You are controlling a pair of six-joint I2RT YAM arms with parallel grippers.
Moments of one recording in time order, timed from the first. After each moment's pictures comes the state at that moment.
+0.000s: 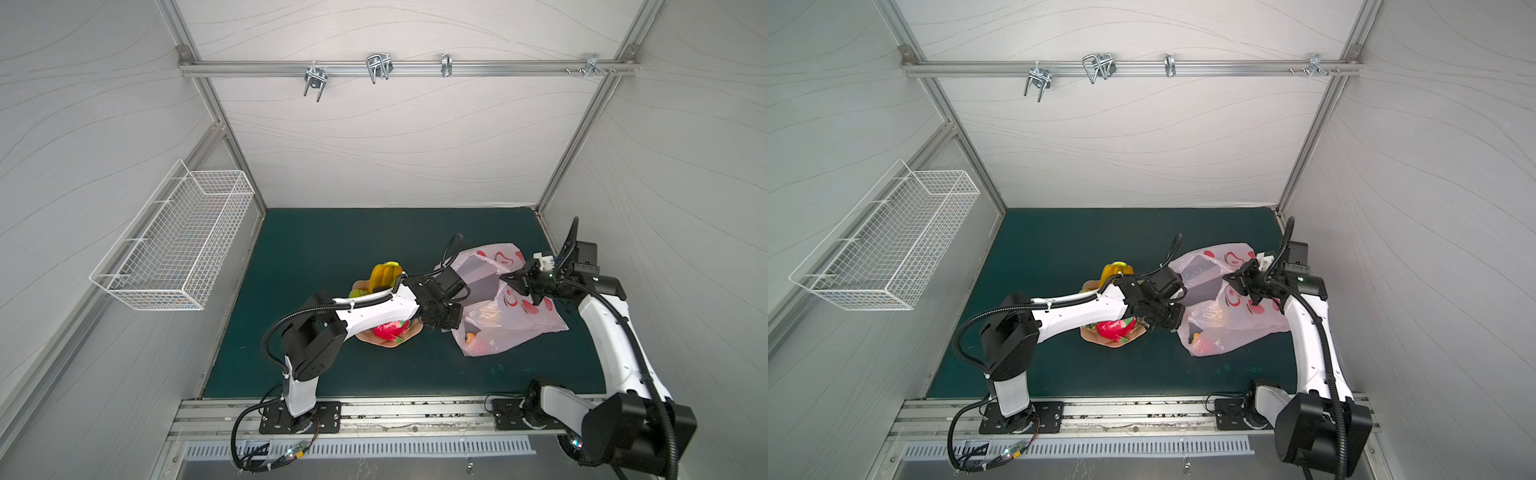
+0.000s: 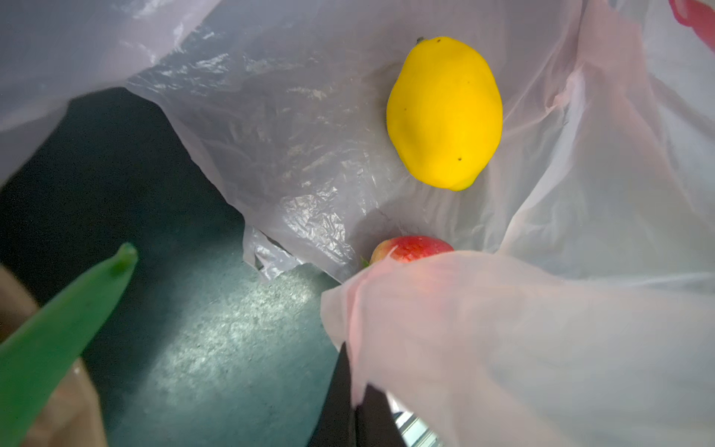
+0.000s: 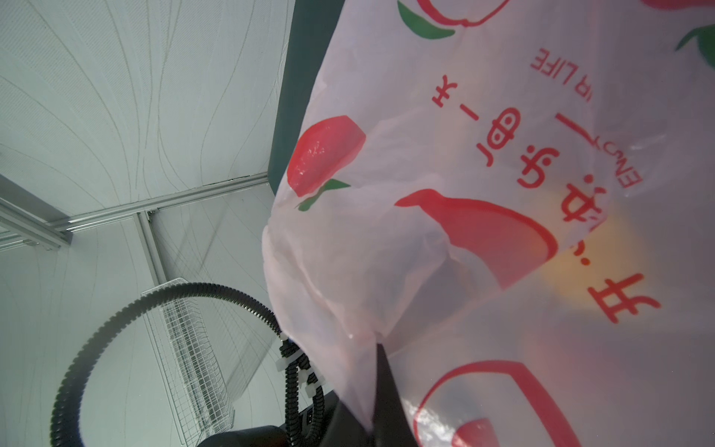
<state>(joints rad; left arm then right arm) -1.00 1.85 1.40 -0.61 0.19 -0.68 -0.14 1.11 1.00 -0.85 -0.79 0.79</state>
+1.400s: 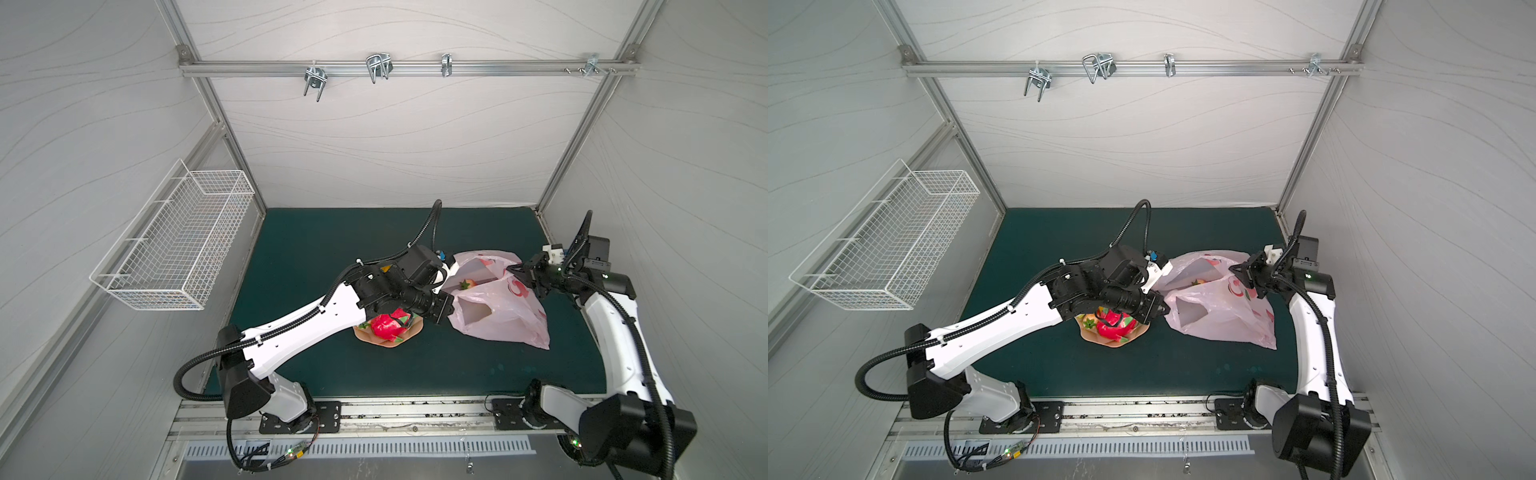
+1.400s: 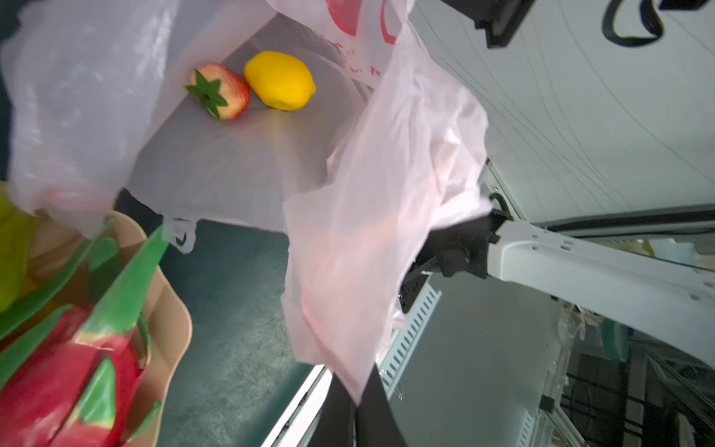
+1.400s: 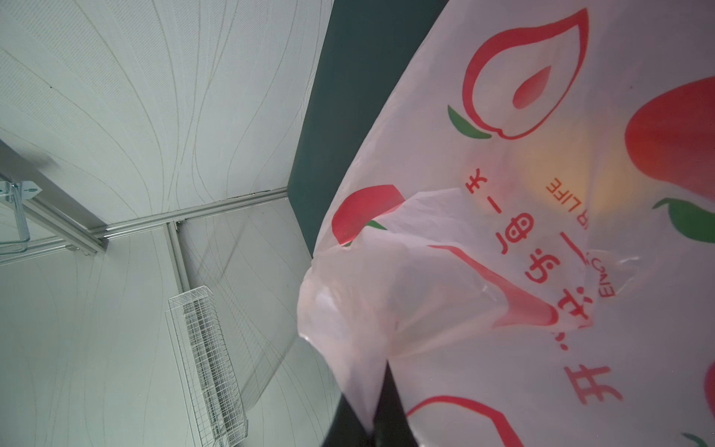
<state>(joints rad) -1.00 1.42 1.41 -0.78 0.32 -0.47 -0.19 1.11 1.06 -0.85 -0.81 0.80</state>
